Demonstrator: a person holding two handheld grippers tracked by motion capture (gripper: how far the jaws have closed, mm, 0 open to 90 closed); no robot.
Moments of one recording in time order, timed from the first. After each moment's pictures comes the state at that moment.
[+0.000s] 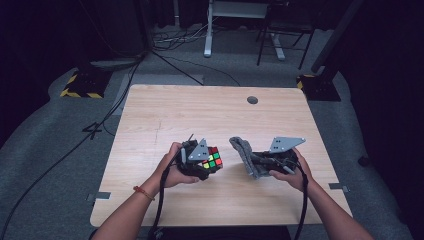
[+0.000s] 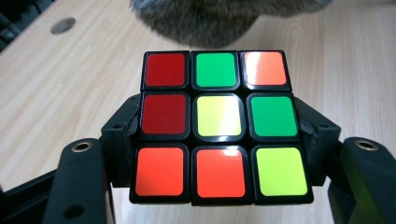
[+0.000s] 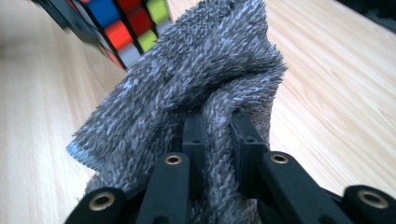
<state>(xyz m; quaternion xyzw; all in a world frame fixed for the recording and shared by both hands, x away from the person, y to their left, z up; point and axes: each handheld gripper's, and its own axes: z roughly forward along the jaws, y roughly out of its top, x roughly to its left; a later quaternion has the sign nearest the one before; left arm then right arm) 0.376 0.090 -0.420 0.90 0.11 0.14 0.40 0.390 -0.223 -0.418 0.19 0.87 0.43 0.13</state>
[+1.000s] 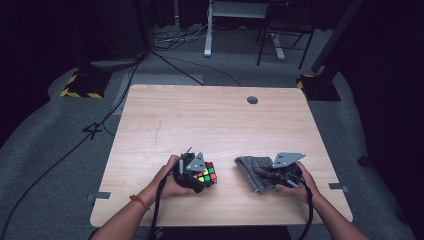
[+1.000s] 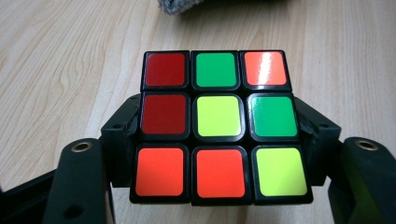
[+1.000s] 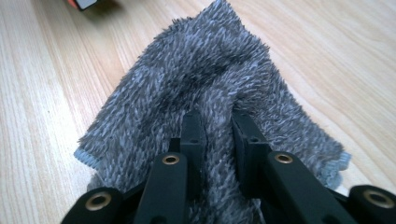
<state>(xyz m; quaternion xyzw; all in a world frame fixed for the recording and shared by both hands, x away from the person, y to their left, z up) 0.367 0.096 -0.464 0.92 0.12 0.09 0.37 0.375 -0.249 -0.471 0.21 0.90 0.37 0.12</state>
